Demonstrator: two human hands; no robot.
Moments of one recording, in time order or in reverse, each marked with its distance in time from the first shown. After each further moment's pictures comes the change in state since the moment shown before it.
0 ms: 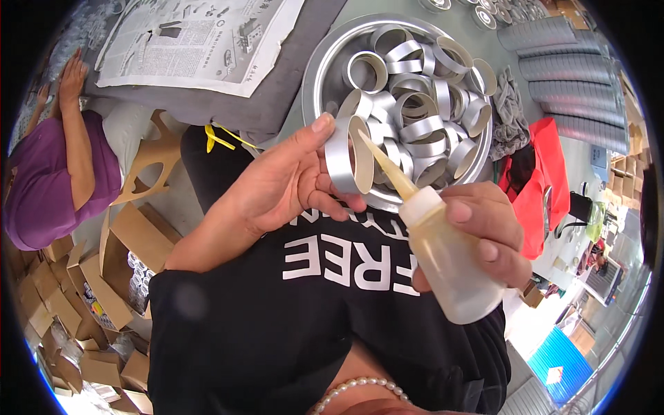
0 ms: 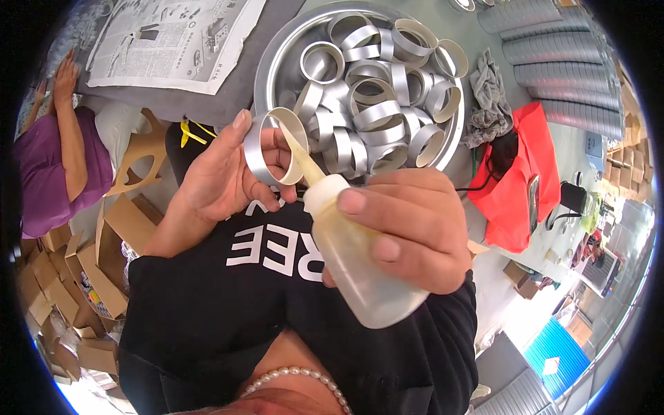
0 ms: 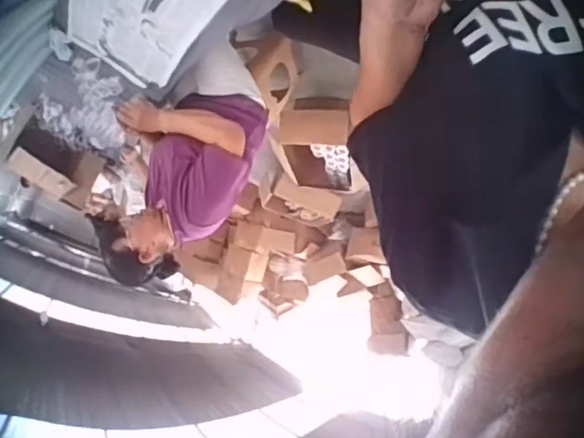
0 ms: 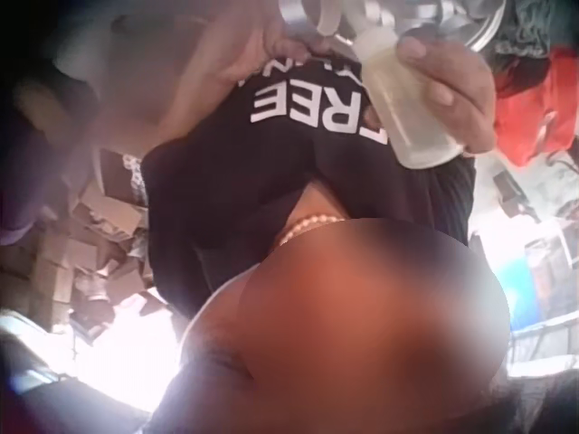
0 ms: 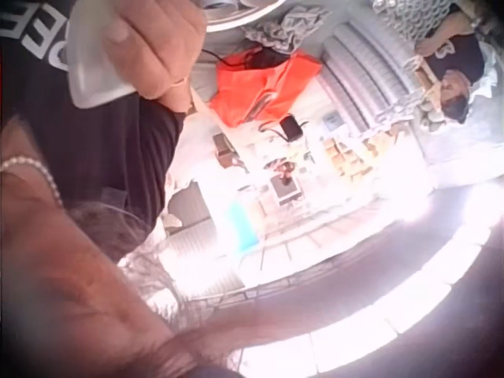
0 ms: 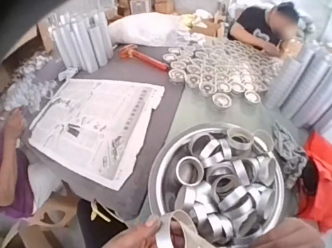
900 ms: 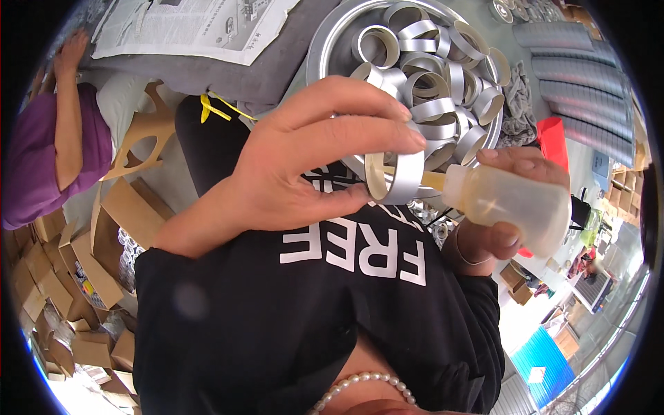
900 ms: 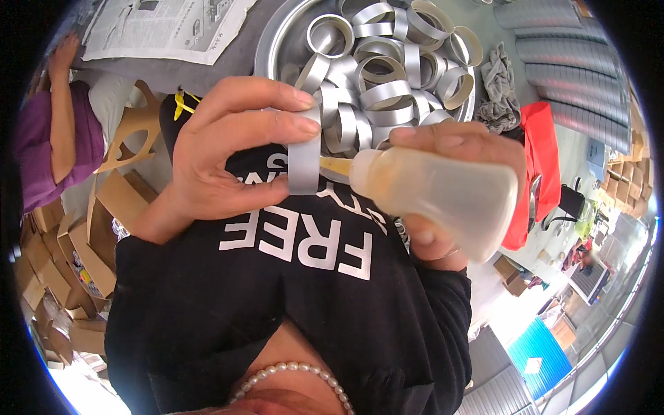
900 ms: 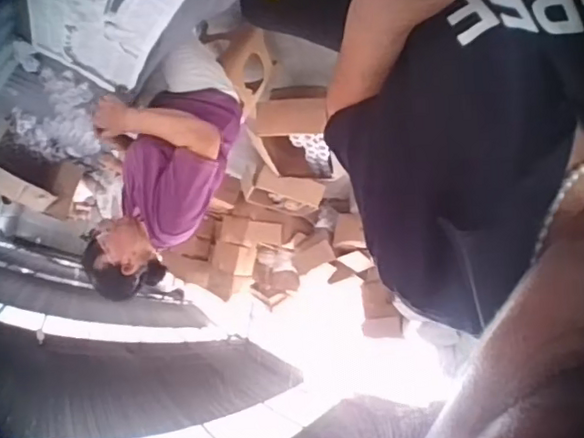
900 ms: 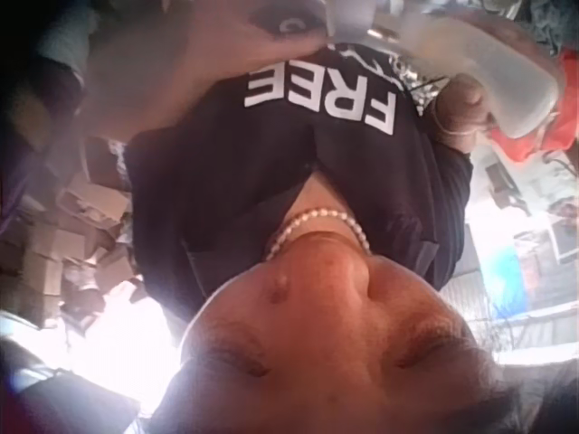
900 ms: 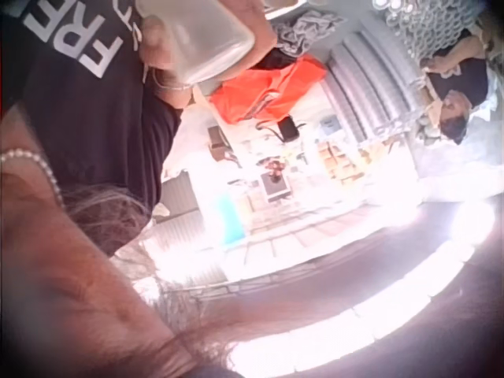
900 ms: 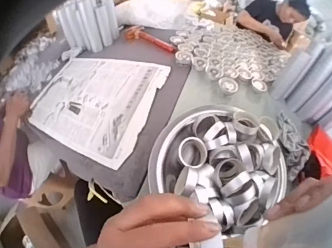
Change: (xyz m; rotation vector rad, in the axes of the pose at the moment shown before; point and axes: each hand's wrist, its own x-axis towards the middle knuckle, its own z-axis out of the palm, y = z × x) left_hand -0.001 0.007 0.025 1.488 -0.069 0.994; right_hand -0.006 -0.011 -0.026 0.029 0.162 0.636
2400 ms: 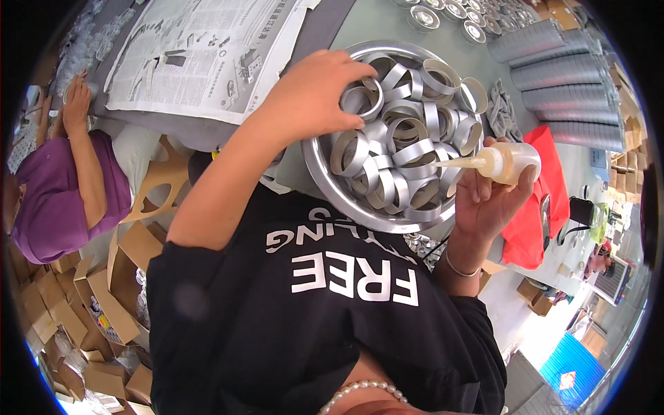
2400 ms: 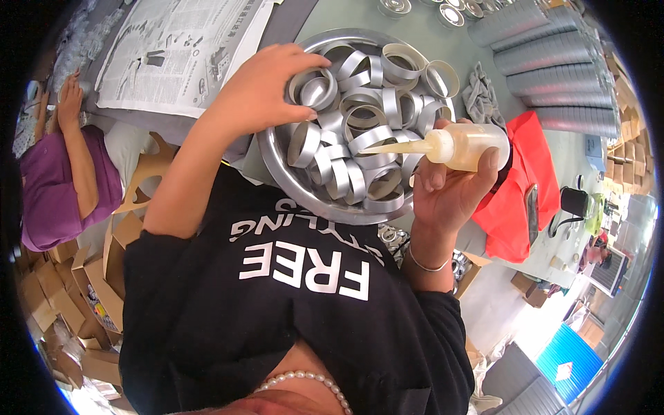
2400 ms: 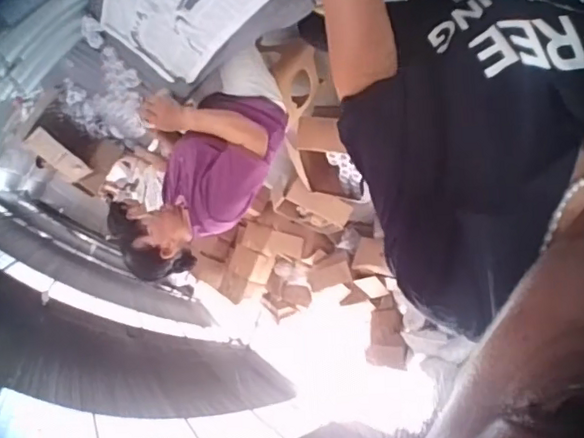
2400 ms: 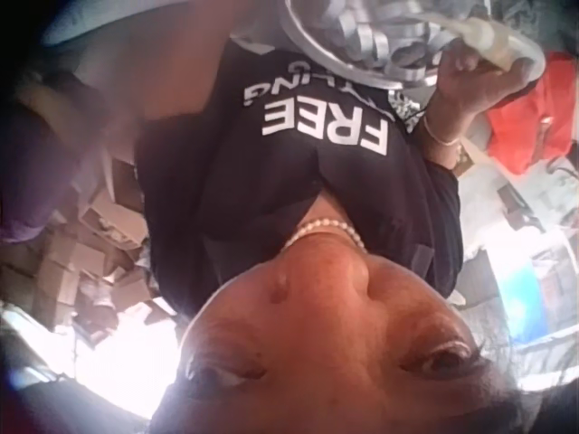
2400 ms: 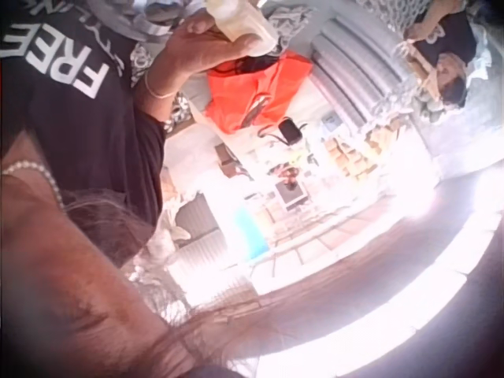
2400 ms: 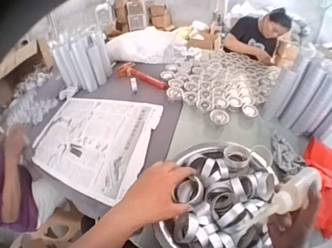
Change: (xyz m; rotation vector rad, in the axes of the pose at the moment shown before) left_hand 0.079 -0.091 -0.012 0.552 -0.264 -0.248; right_hand 0.003 0.050 -0.023 0.842 0.483 0.349
